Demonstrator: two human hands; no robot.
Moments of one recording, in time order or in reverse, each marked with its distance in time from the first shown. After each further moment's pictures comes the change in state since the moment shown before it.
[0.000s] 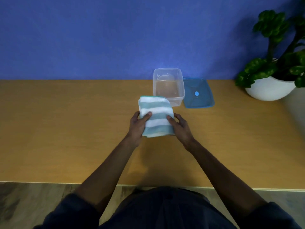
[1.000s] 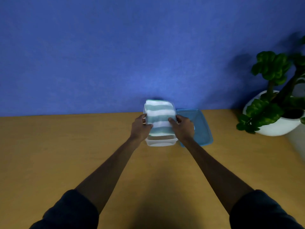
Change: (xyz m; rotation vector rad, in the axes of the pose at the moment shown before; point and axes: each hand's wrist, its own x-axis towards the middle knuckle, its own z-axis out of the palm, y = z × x) left_hand 0.168 0.067 0.080 0.753 0.009 0.234; right_hand 0.190 -0.060 -0.039 -0.624 0.390 -0.130
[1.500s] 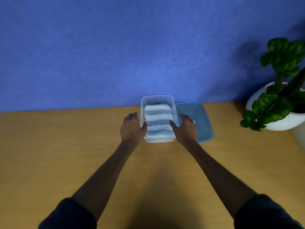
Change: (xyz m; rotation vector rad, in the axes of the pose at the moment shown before) left_hand -0.004 -0.018 0.000 0.689 0.150 0.141; right_hand -0.004 0.025 0.002 -0.217 -0.025 -0.025
